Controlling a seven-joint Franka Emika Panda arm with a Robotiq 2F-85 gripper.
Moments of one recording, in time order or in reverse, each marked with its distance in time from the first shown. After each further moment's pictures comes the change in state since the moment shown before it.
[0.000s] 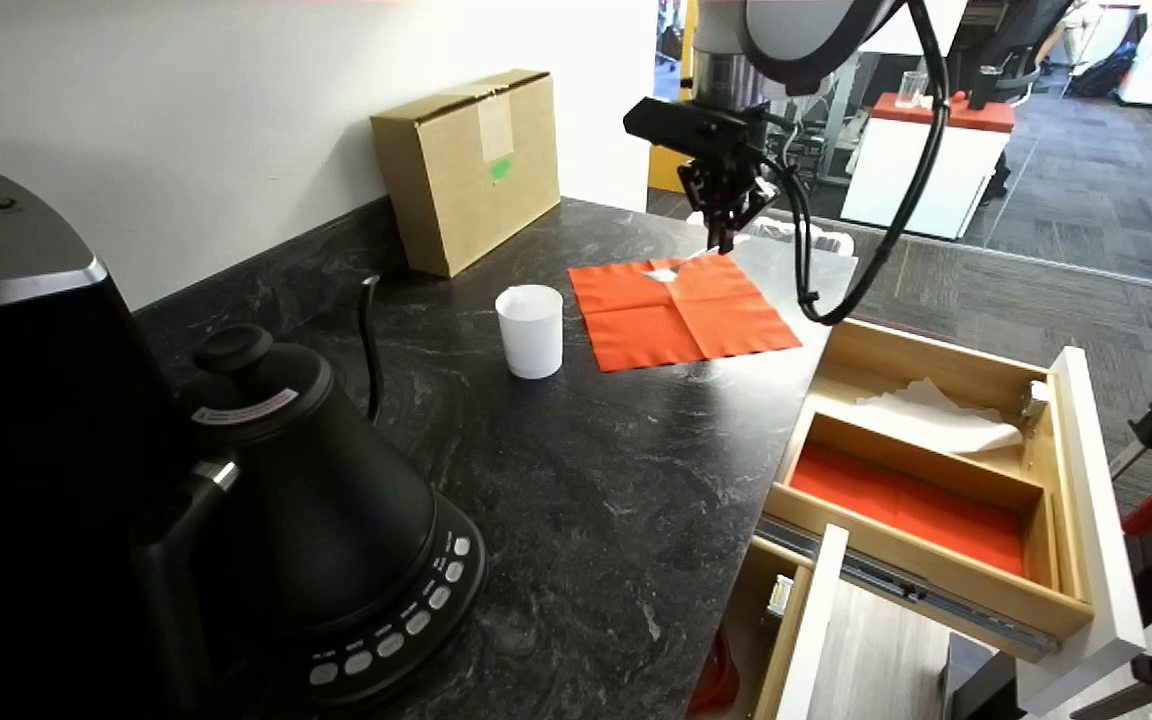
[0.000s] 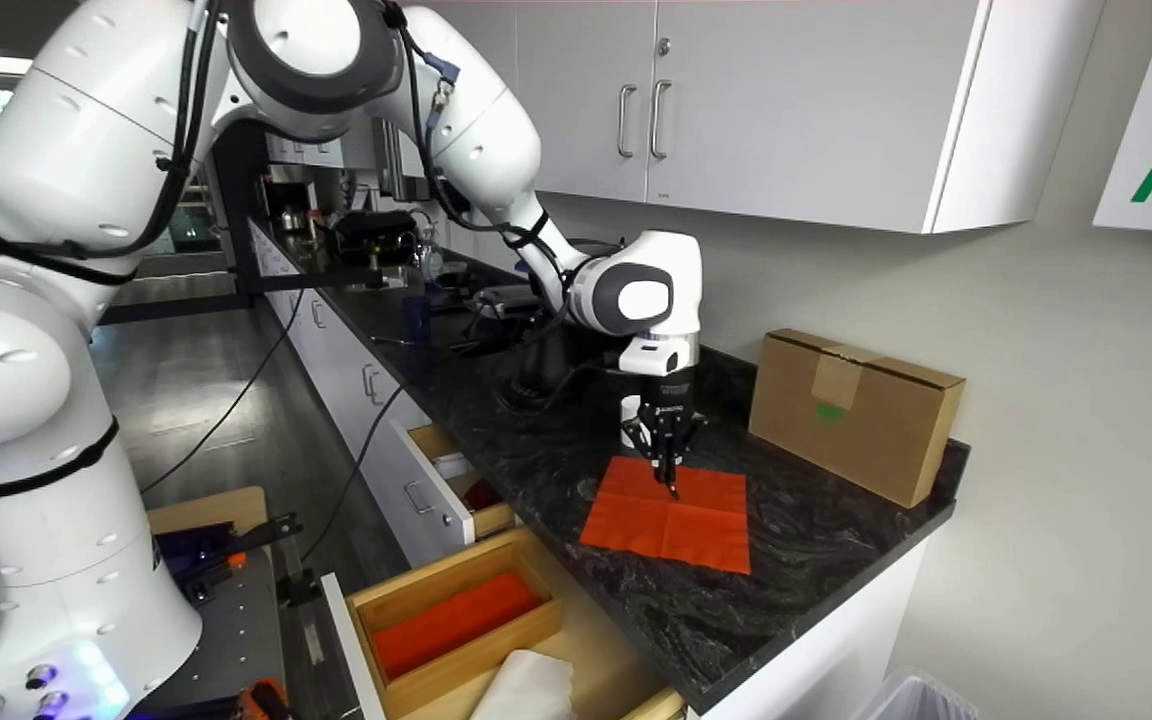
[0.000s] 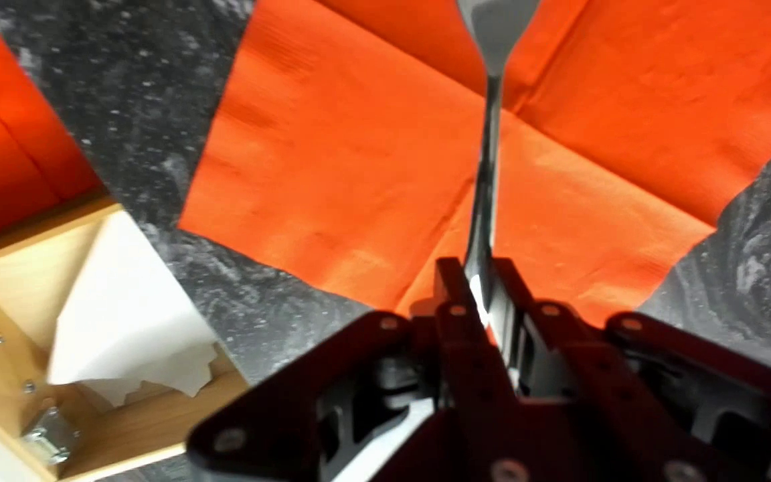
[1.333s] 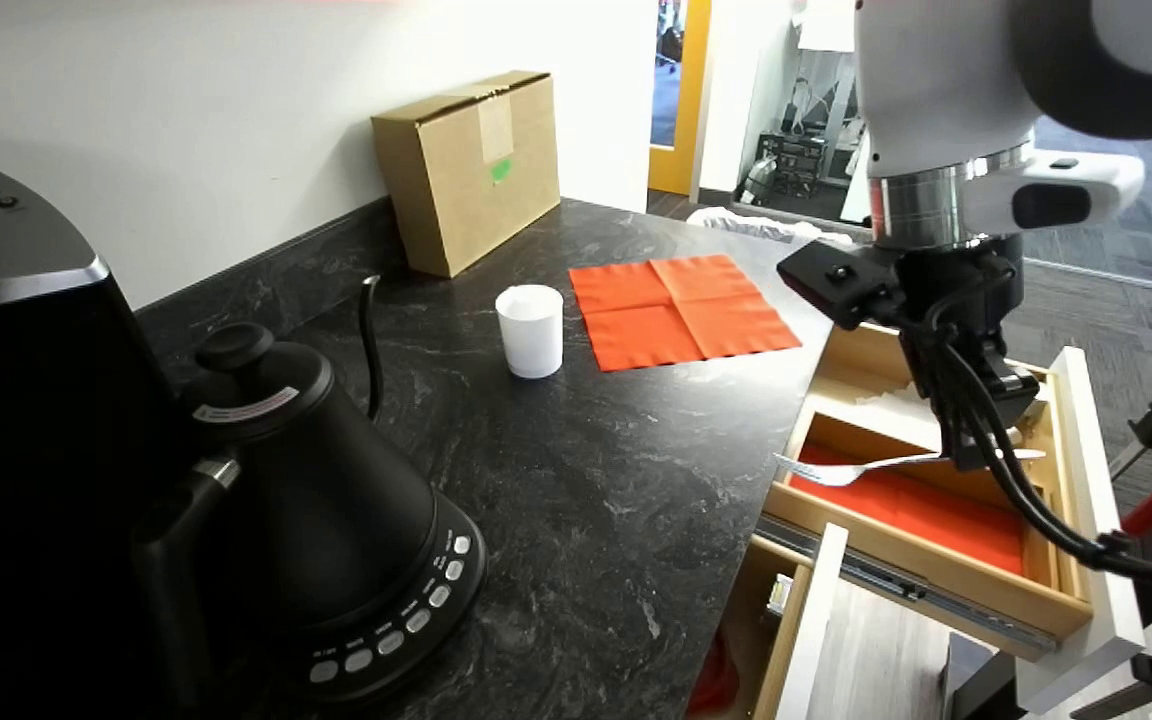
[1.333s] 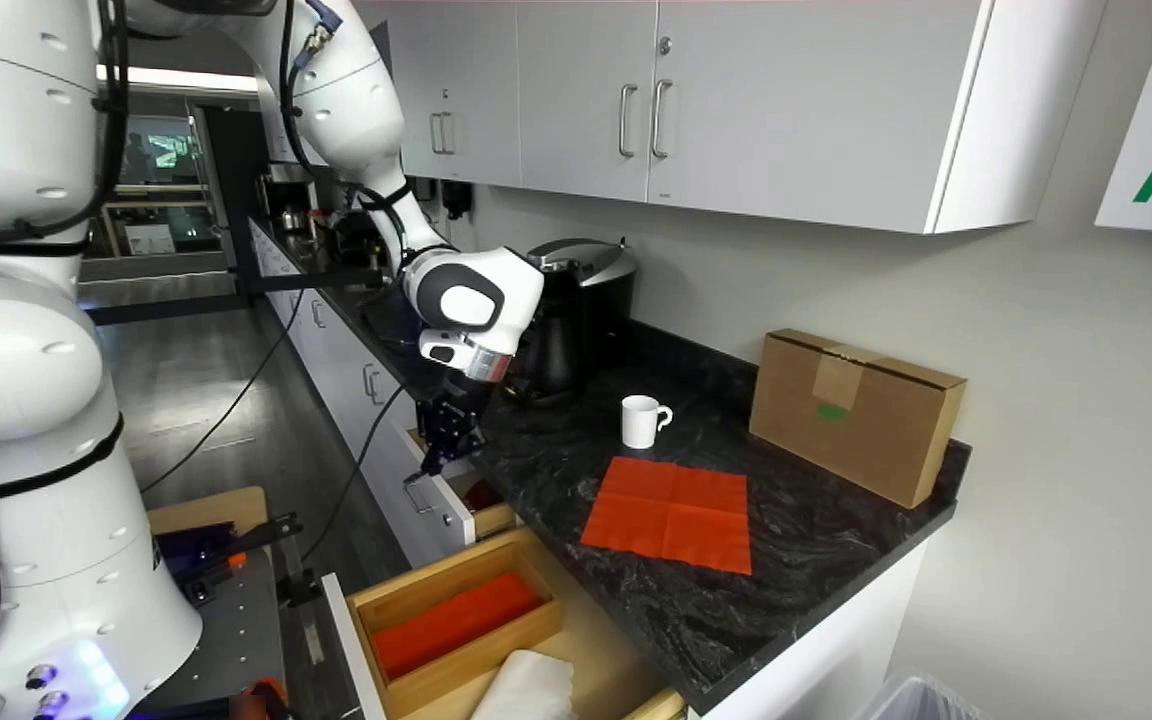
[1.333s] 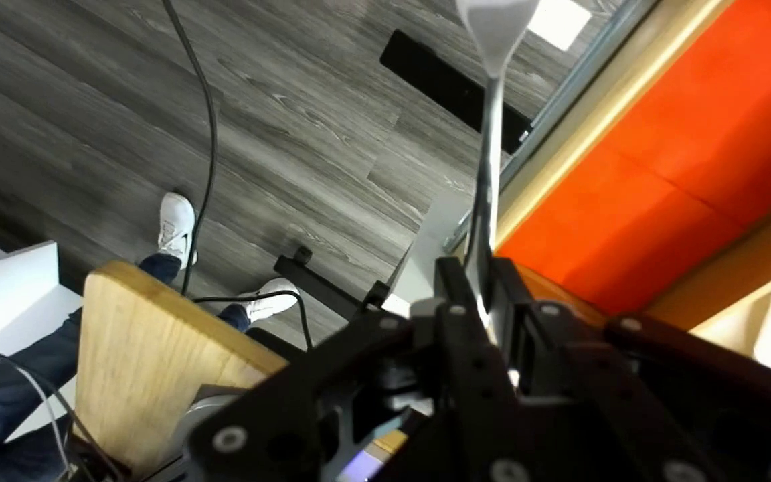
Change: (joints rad) arm 0.169 -0.354 0.185 -0.605 0.300 -0.115 0.769
